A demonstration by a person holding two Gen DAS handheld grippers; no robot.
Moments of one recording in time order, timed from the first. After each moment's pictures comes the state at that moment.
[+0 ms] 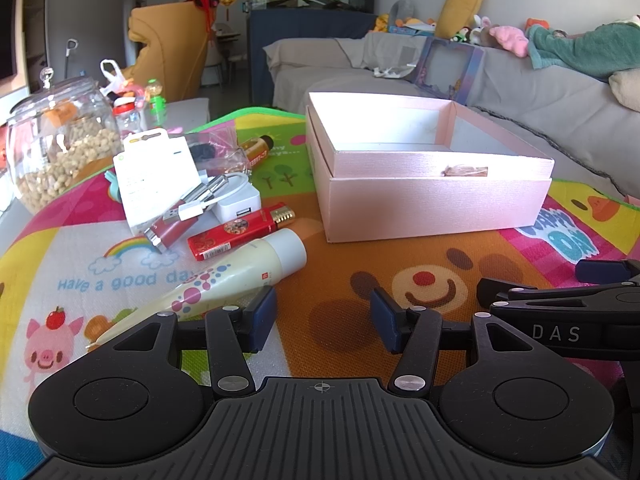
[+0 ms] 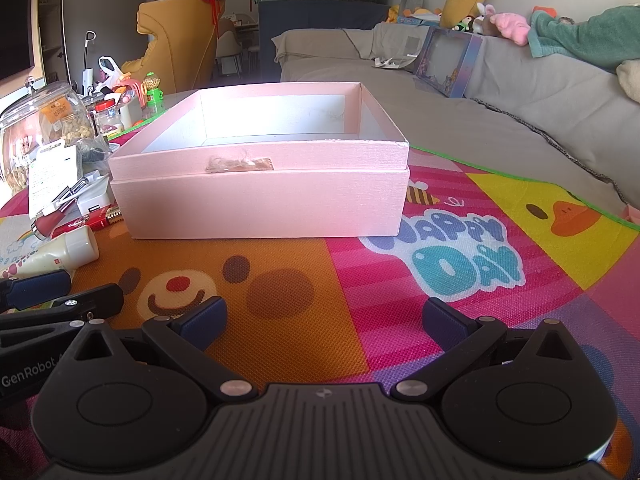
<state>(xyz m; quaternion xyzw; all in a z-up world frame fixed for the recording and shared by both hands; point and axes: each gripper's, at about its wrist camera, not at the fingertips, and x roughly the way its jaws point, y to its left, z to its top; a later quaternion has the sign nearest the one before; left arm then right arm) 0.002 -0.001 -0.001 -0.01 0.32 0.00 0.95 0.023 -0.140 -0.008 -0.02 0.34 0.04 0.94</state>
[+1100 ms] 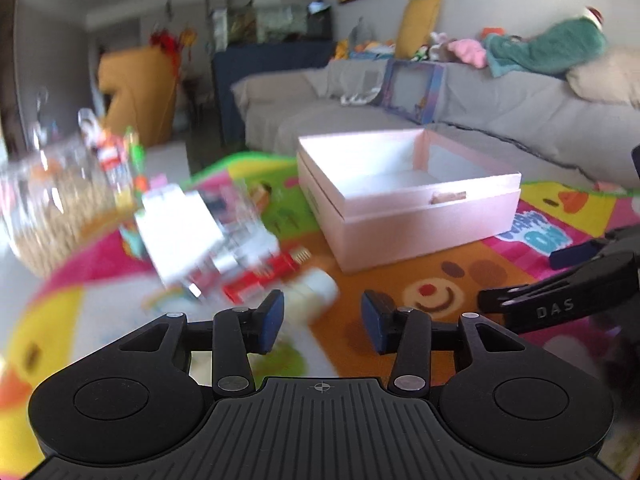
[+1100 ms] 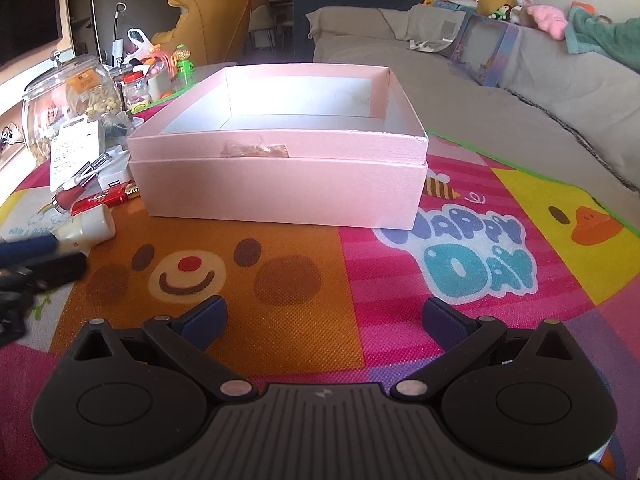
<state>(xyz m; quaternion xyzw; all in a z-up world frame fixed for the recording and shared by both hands) -0.027 0.028 0.031 0.07 0.26 -0.05 0.96 0.034 -0.145 -0.004 -0.04 0.38 0.09 0.92</state>
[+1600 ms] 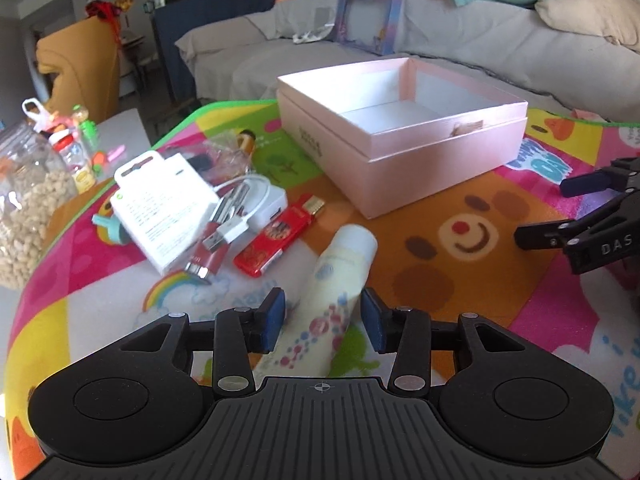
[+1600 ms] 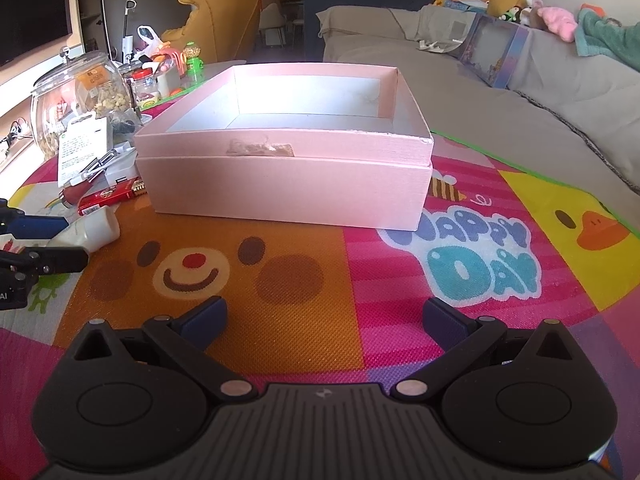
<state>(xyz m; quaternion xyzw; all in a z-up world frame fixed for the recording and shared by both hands) 0.013 0.068 0.013 0.09 0.36 -0.12 0.92 0.034 -0.149 -0.003 -0.04 0.38 0.11 0.92</state>
